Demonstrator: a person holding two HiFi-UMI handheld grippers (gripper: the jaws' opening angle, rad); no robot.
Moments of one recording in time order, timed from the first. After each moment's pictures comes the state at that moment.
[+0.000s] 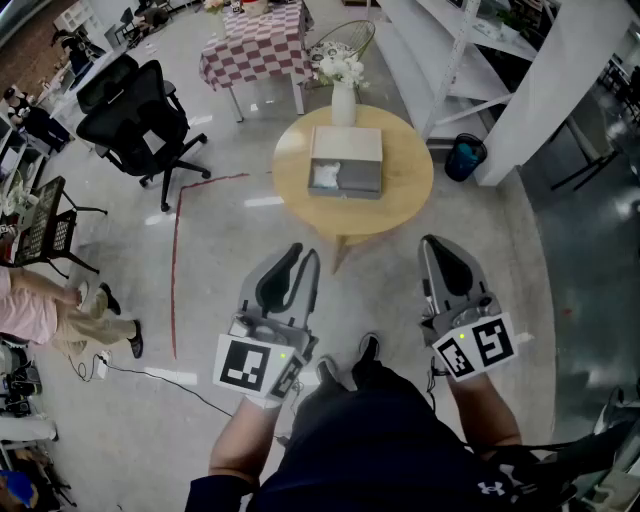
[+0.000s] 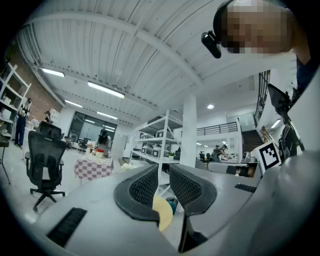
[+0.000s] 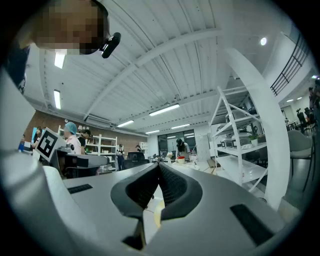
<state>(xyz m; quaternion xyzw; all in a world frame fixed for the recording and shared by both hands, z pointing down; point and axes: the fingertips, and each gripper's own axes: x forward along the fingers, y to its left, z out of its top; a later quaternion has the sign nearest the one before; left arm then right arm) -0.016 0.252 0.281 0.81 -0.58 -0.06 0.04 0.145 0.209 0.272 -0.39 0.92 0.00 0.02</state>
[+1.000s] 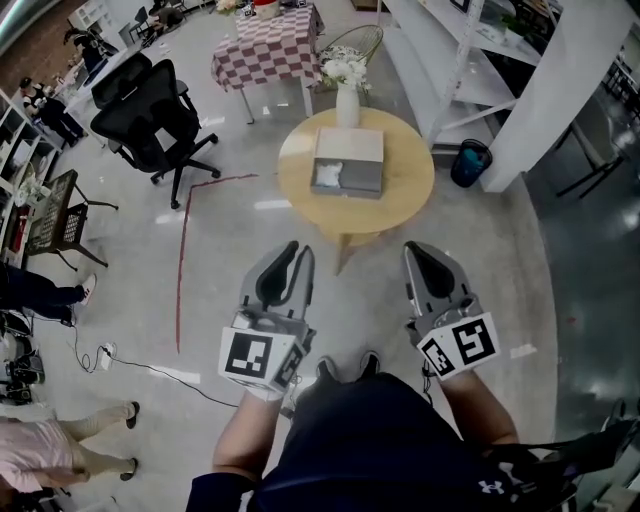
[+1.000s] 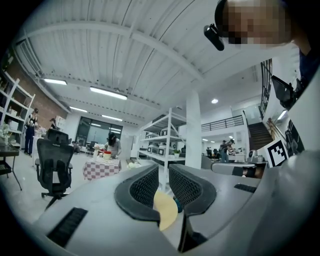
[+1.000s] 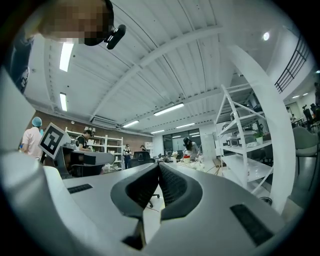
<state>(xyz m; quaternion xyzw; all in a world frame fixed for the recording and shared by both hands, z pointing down) -0.012 0.258 0.279 0.79 -0.61 -0.03 0.02 0.138 0.222 0.285 -0.36 0.93 0.01 0.04</state>
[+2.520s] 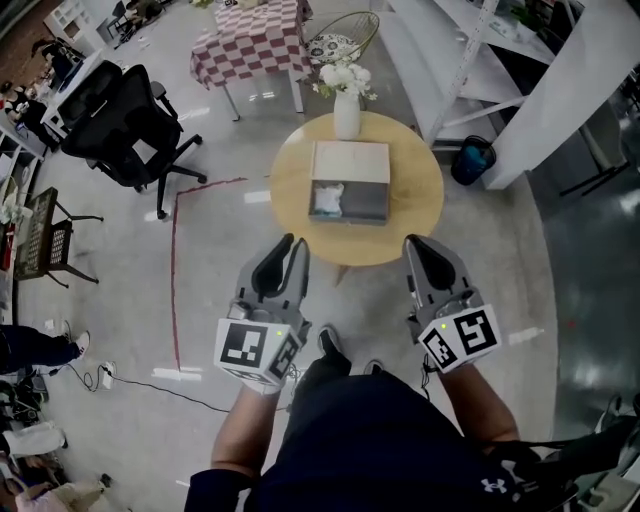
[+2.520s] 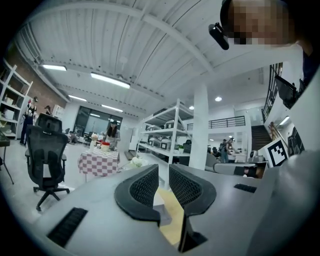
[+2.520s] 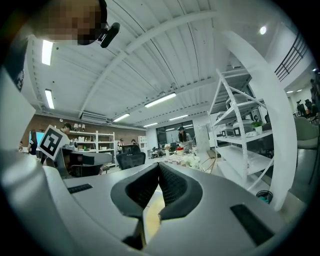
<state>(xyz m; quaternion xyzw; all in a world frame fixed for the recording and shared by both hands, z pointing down) -0.081 0.092 0.310 0.80 -0.60 -0.02 0.06 0.081 0.061 0.314 -0.39 0.92 -0.04 0.01</state>
